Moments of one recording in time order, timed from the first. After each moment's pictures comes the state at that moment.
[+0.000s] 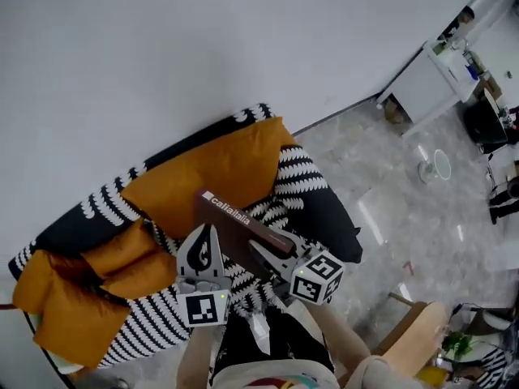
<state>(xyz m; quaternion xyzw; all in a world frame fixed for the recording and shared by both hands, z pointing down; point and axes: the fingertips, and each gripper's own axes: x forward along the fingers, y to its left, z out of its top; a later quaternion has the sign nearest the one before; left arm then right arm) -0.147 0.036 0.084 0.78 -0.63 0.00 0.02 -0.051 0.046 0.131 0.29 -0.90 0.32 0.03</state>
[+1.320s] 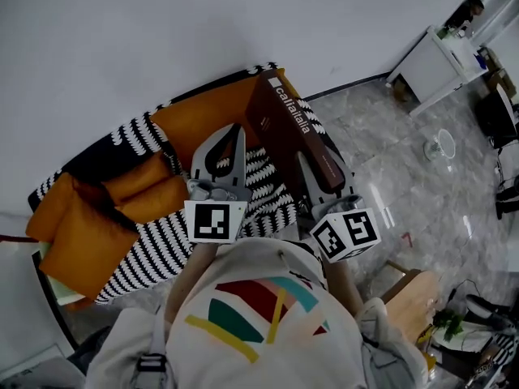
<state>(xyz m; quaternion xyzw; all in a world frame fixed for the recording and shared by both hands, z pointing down) -0.078 0.116 -0.121 0.80 -0.59 -0.04 -0.08 0.049 0.132 -0.107 0.45 -0.88 0.11 -0.06</state>
